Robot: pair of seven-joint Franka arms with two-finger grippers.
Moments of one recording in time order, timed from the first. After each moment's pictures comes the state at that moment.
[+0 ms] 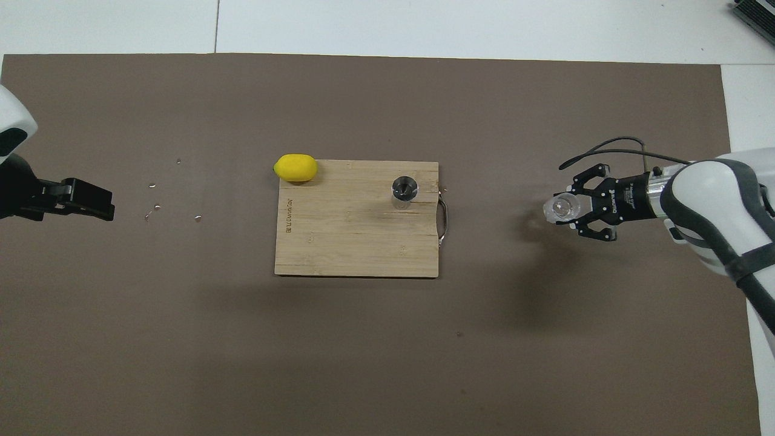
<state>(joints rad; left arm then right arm) 0.02 -0.03 -0.09 -1.63 -0.01 1.53 -0.01 -0.18 0.26 0.12 -1.99 0.69 2.12 1.06</state>
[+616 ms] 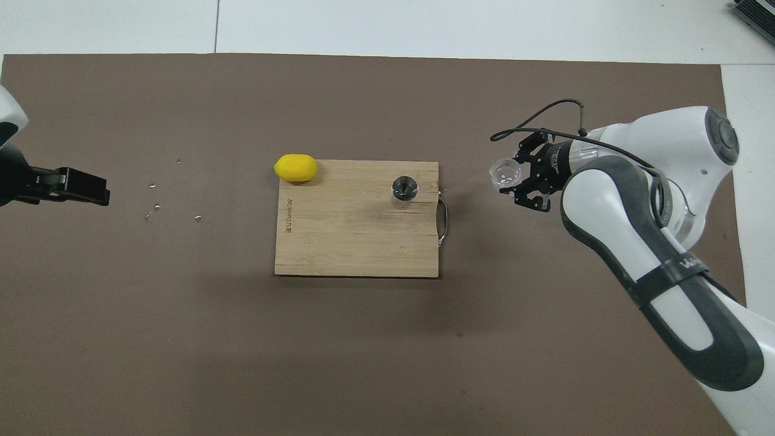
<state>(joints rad) 0.04 -0.03 -0.10 -1.65 -0.01 1.63 0.03 0.06 0.28 0.12 -1.85 0.47 2.26 1.58</state>
